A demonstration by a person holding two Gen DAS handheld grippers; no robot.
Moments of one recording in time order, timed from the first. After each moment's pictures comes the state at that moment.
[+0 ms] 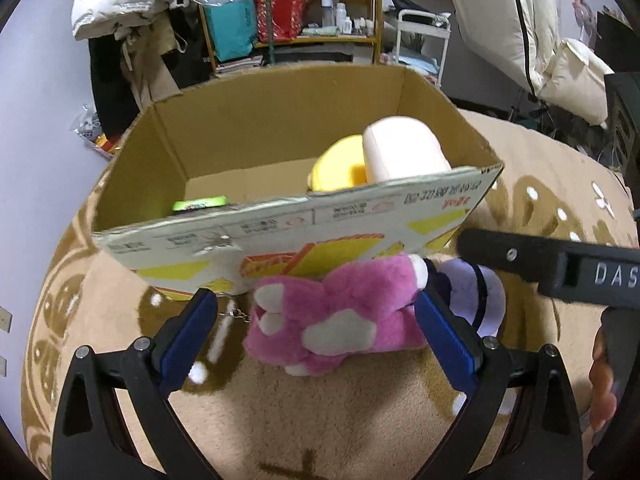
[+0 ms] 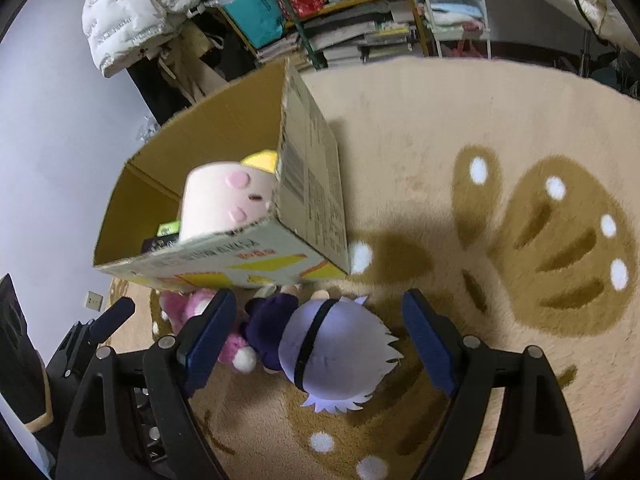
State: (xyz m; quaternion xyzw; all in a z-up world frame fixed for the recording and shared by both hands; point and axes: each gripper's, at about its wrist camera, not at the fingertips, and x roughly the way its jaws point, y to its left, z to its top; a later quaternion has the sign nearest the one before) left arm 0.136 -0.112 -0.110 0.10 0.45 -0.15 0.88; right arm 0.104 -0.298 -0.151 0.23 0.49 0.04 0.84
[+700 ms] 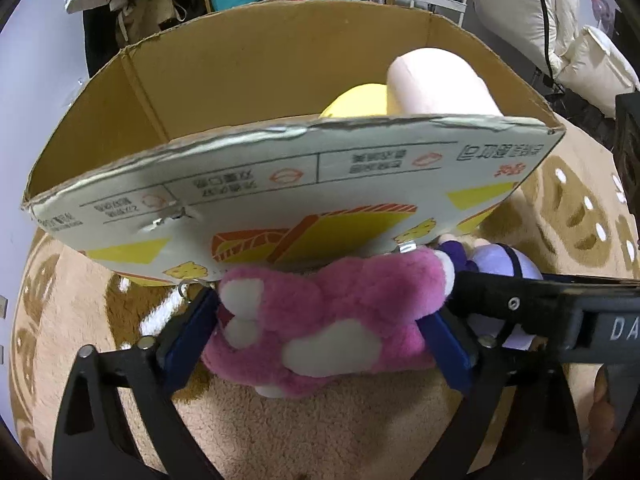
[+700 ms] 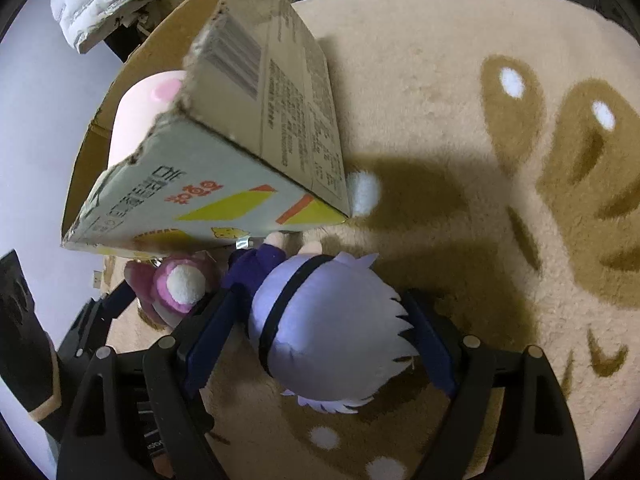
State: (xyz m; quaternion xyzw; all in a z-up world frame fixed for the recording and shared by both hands) left arm 0.161 -0.119 -0.154 0.10 0.49 -0.13 0.86; right arm 0.121 -0.296 -0.203 0.27 0.56 0.07 0.78
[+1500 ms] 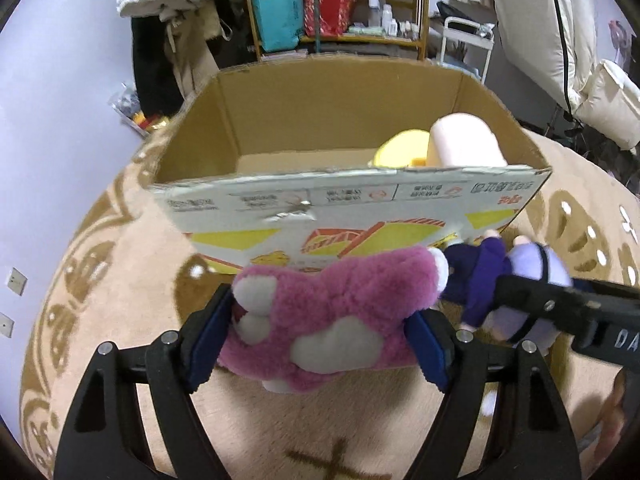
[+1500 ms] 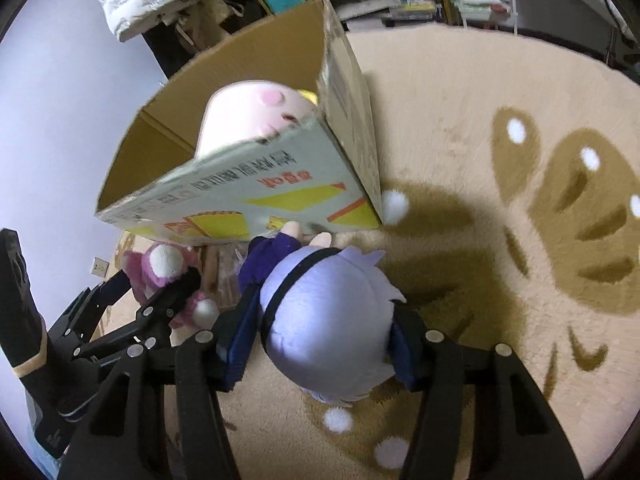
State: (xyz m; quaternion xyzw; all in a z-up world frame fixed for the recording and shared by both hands) left arm 0.117 -0.072 -0.108 0.08 0.44 -0.07 0.89; right arm 0.089 -0.260 -0.157 0.21 0.50 0.08 0.84
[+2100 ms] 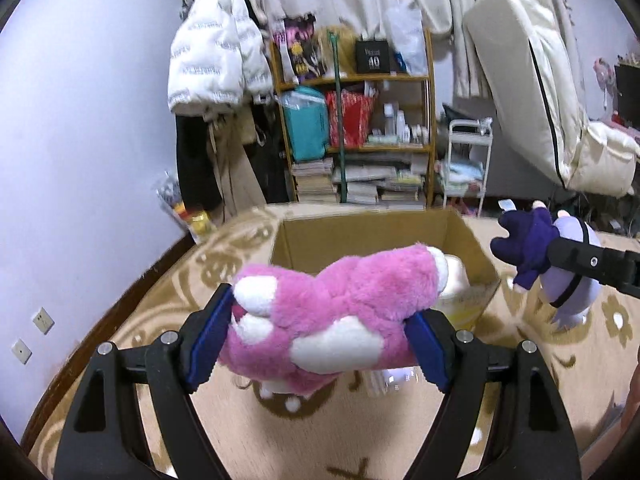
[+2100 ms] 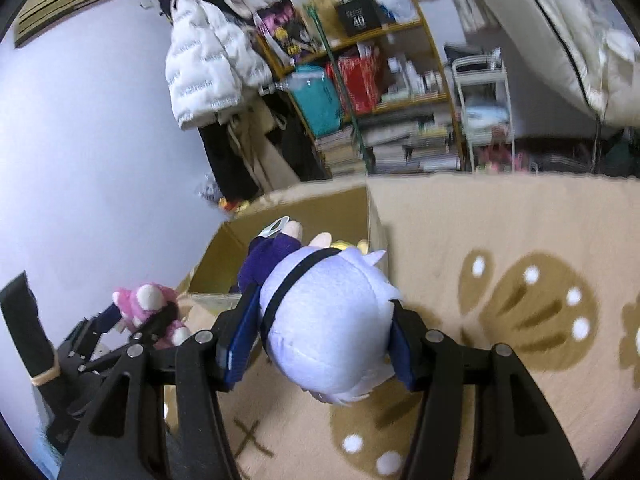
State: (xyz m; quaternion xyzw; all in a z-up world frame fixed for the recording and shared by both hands) left arm 0.074 -0.050 0.000 0.07 0.26 -0.05 0.96; right arm 0.030 -0.290 -0.043 0.20 0.30 0.09 0.93
